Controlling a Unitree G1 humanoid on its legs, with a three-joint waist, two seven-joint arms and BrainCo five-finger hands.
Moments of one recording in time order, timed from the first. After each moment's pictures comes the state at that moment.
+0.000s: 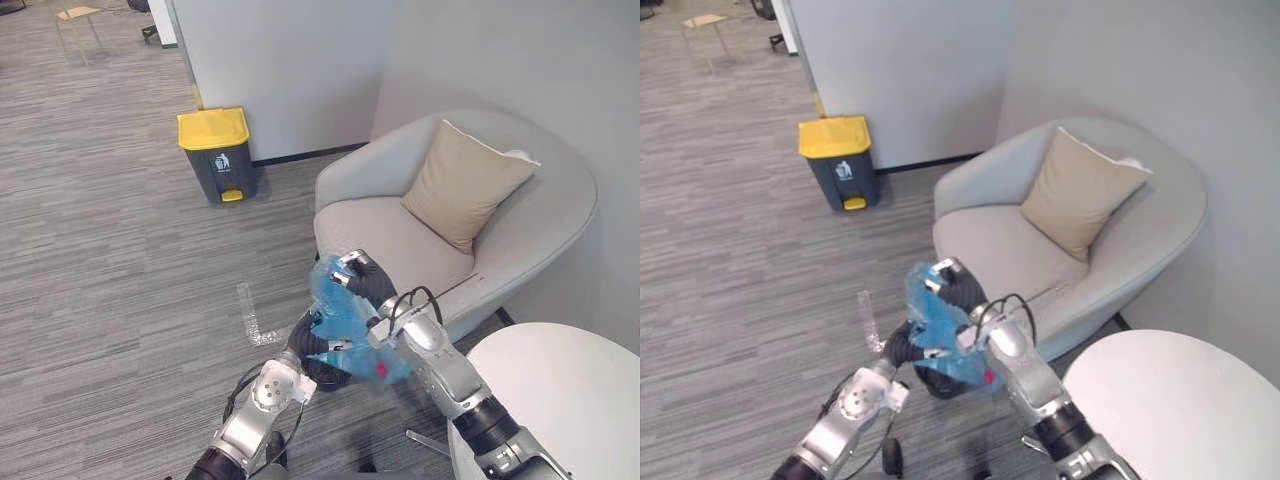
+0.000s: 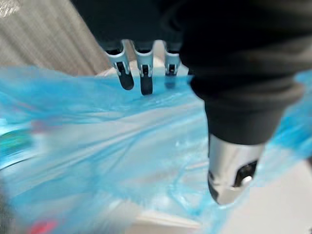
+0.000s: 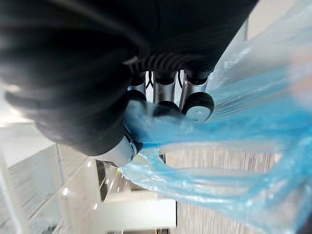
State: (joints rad) left arm -0.04 0.18 -0.49 0.22 0.11 -0.02 0.15; right arm -0.27 -0.27 0.48 0.02 0.37 -0.03 0.09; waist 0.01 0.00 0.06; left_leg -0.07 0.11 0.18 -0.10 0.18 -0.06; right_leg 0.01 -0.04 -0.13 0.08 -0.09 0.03
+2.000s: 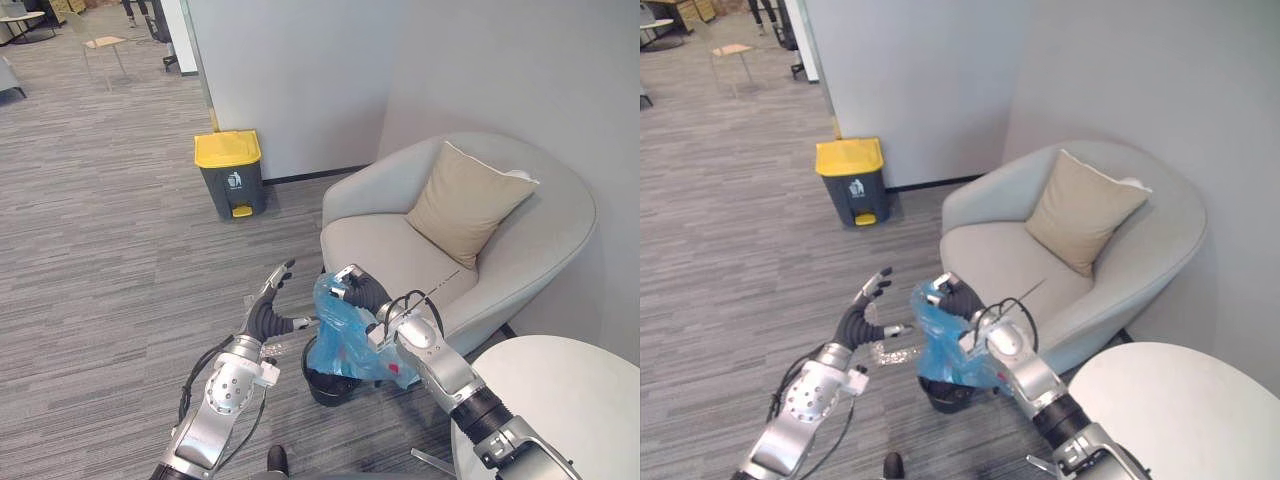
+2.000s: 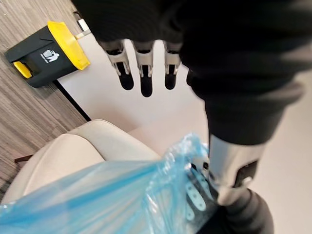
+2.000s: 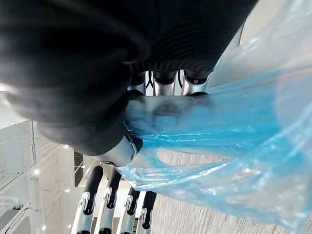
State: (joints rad) left arm 0.11 0.31 -0.30 -0.17 0.20 -0.06 0.08; right arm -0.31 -0.29 0.47 0.17 0.31 -0.02 0.14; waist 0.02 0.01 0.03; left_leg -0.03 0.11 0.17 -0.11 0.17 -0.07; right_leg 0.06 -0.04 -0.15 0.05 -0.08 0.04
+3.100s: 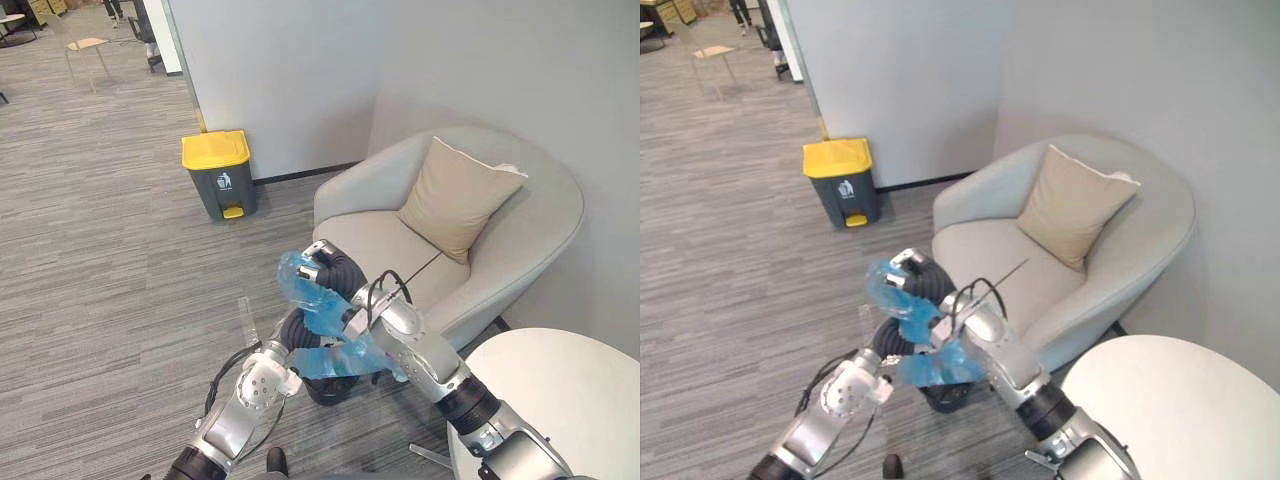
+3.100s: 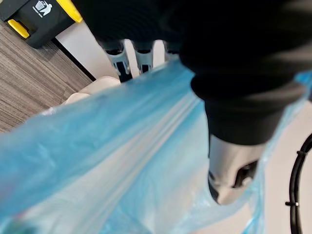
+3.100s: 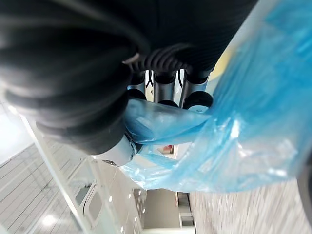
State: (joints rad) left arm 0.01 0.26 -0.42 0.03 0.25 -0.05 0.06; right arm -0.40 -0.20 0.58 0.01 0.52 -0.01 0.16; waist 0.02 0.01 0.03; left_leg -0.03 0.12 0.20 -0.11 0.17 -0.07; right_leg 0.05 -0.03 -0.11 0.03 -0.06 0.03
